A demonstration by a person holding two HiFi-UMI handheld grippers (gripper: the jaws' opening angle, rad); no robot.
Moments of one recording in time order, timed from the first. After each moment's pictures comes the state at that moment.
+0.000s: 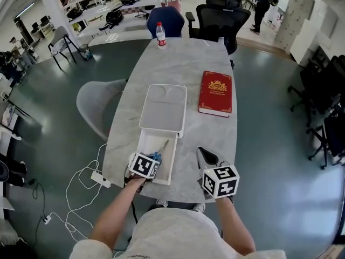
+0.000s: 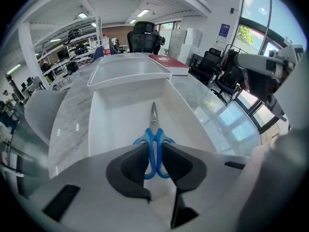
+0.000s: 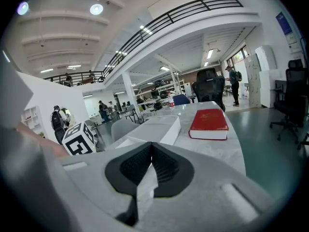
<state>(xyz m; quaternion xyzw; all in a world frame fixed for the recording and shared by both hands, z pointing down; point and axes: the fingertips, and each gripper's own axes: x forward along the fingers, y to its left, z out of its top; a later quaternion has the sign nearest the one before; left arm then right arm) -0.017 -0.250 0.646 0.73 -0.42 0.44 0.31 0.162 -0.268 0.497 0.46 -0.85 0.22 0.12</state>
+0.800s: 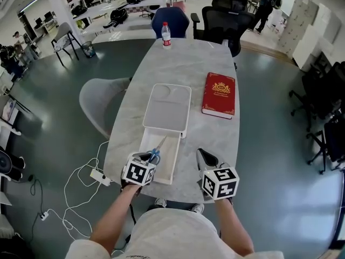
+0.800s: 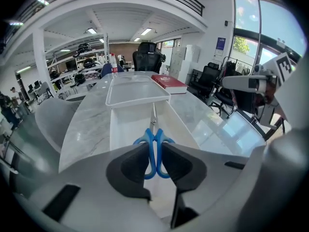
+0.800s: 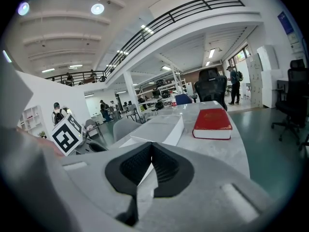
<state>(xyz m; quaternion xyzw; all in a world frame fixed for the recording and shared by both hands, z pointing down) -0.028 -0.247 0.594 0.76 -0.46 0.37 0.27 0.148 -0.263 0.497 0.45 -0.86 0.22 0.12</state>
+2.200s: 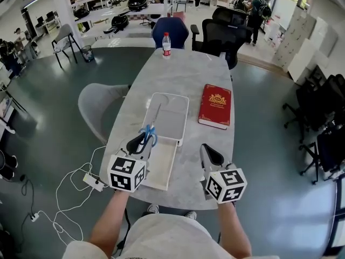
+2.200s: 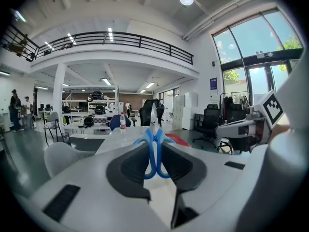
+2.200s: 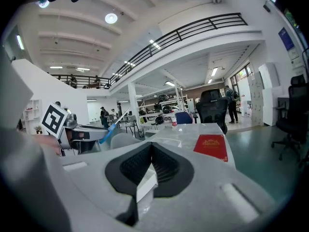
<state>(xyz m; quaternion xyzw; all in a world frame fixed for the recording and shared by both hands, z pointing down) -0.023 -0.298 0.415 0.82 -0.55 0.12 0.10 0.160 -0.282 0.416 0.47 -0.87 0.14 0.07</state>
